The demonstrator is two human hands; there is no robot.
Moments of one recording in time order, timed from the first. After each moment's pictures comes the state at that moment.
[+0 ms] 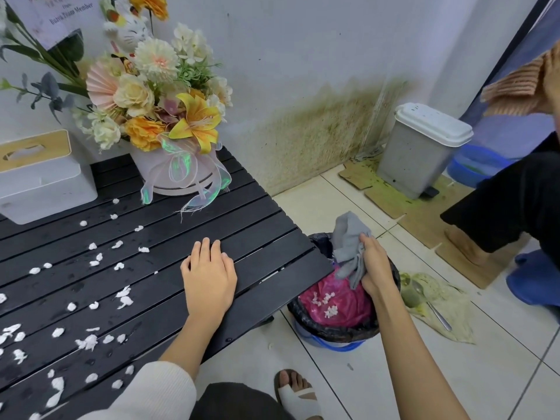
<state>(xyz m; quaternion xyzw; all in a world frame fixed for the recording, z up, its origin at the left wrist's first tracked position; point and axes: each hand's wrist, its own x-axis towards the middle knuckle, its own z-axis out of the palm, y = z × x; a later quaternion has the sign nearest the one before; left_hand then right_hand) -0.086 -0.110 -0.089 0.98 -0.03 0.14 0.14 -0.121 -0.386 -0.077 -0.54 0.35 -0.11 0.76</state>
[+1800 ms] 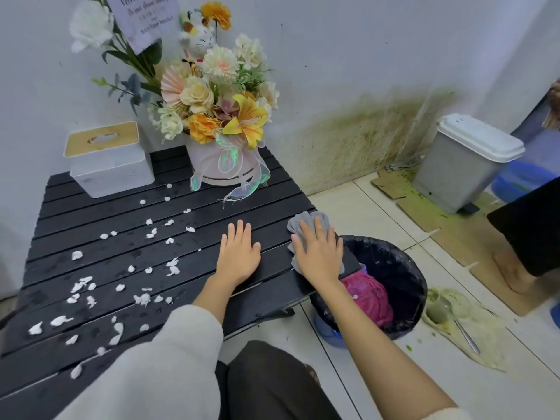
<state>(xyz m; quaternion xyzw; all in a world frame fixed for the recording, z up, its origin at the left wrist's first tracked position) -0.073 -0.090 -0.067 0.98 -0.04 -0.09 0.20 -0.100 -0.251 -0.074 -0.97 0.10 -0.03 0.21</state>
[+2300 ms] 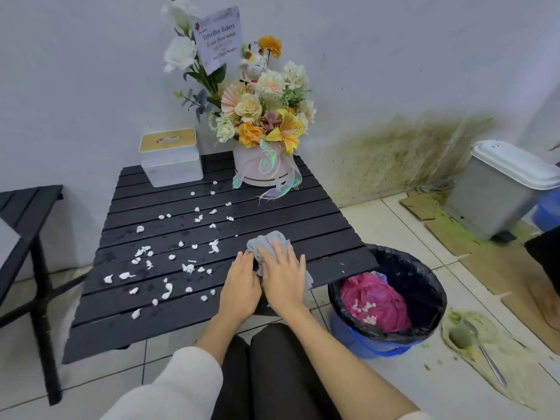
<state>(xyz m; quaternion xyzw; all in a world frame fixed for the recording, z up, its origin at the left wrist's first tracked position) -0.183 -0.046 -0.075 0.94 -0.02 0.03 0.33 -0.167 -0.146 -0.071 -0.98 -0.06 -0.03 0.20</state>
